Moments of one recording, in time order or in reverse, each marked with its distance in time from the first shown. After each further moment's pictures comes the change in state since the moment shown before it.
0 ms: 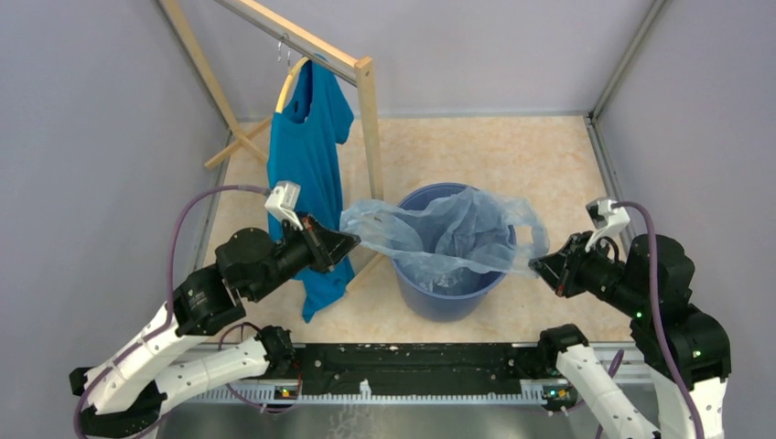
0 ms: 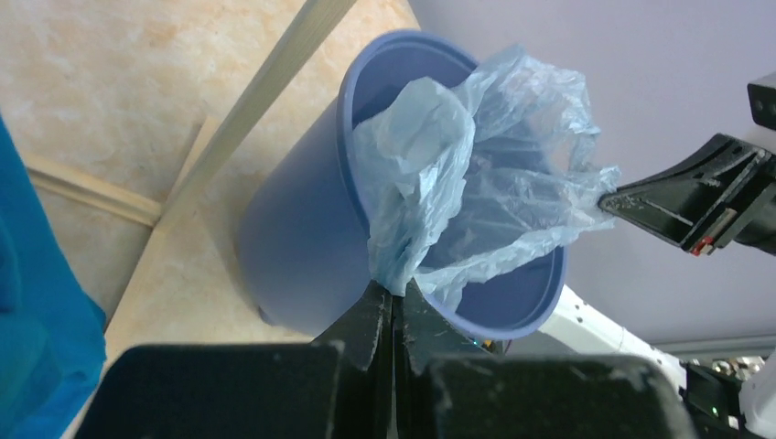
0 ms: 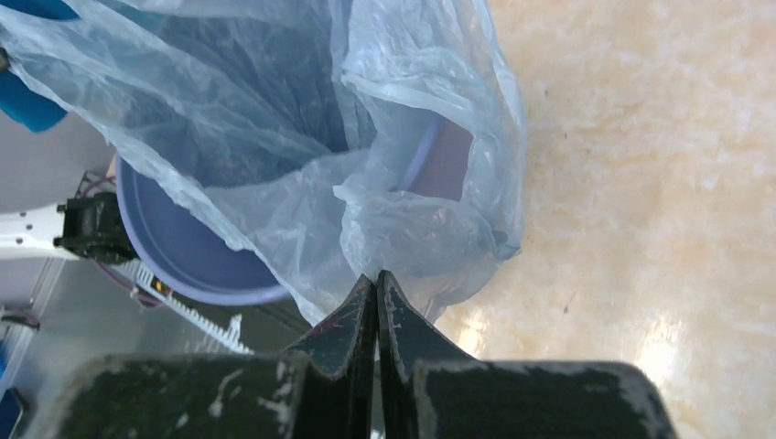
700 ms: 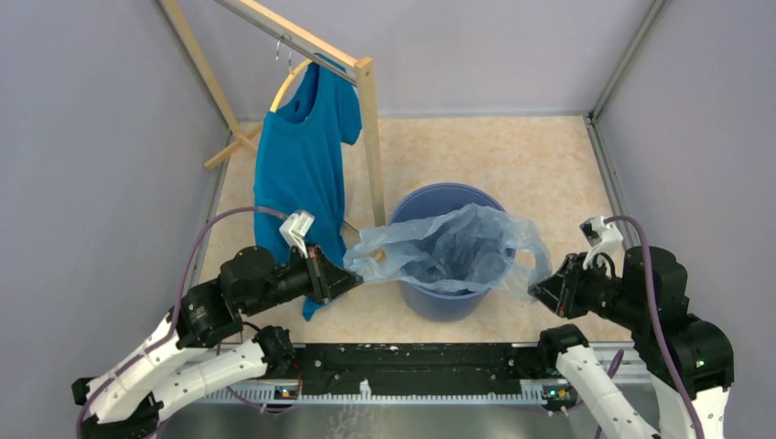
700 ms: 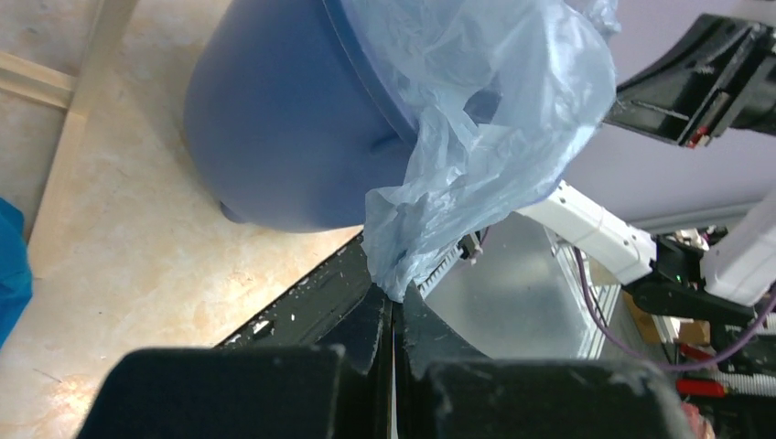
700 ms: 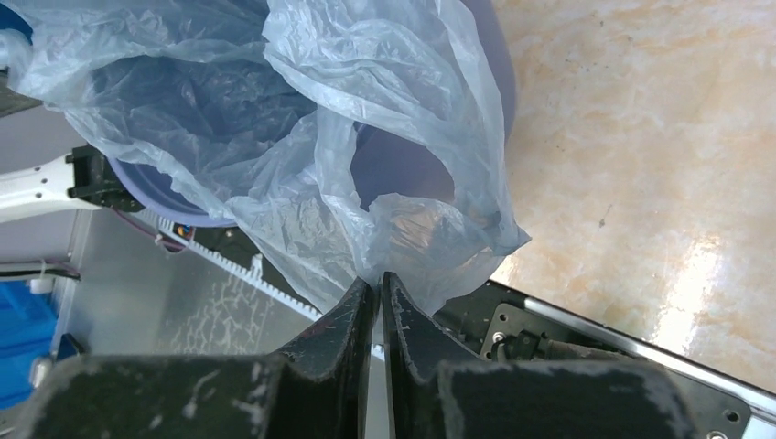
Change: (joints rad) left arm 0.000 -0.135 -0.148 -0.097 0.238 -0.068; right arm 0.000 -0.029 -0.003 -0.206 -0.032 0.043
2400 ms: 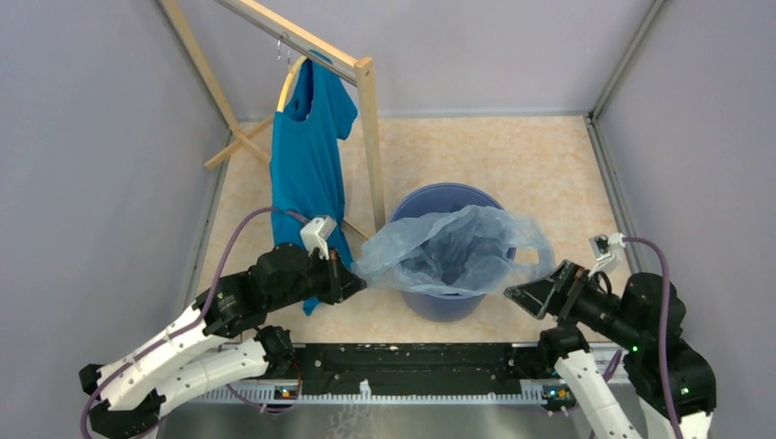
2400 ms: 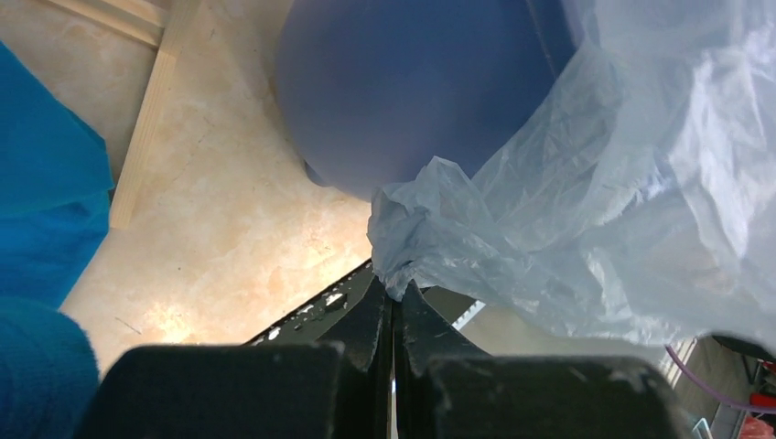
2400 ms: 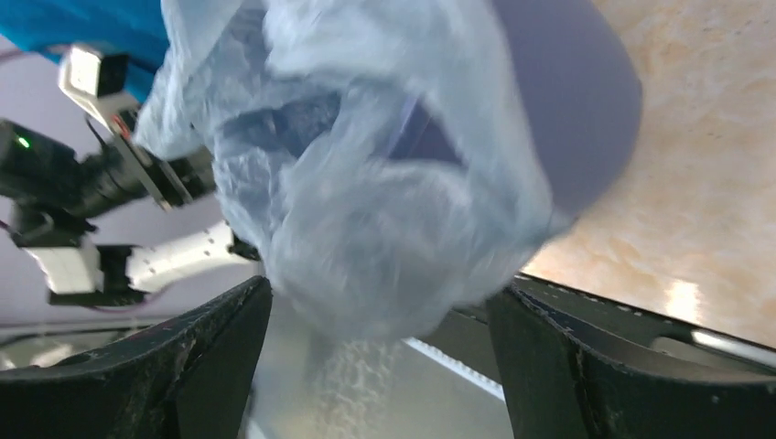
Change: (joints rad) left arm 0.000 0.075 -0.086 -0.034 -0.042 0.048; right arm 0.000 -0.211 -0.173 0.160 -0.094 0.370
